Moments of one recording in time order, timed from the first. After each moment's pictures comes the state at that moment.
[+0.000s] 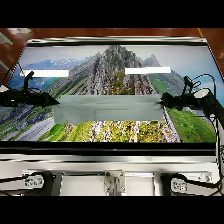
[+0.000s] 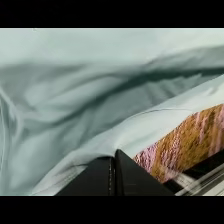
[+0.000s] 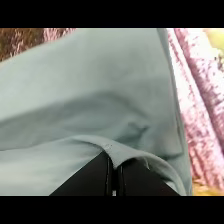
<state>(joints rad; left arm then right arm) 0.29 -1.47 1.18 0.75 -1.25 -1.00 -0.21 -1.46 1.05 -0.95 0.86 1.33</state>
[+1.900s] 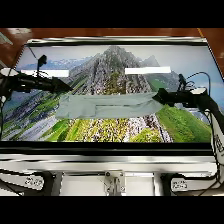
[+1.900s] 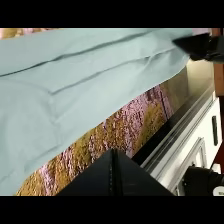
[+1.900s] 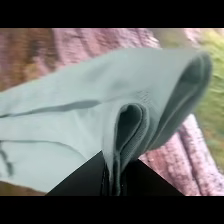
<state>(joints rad) 0.12 -1.63 1.43 0.50 -1.39 -0.99 -0.20 -1.54 1.11 -0.64 0.92 1.14</state>
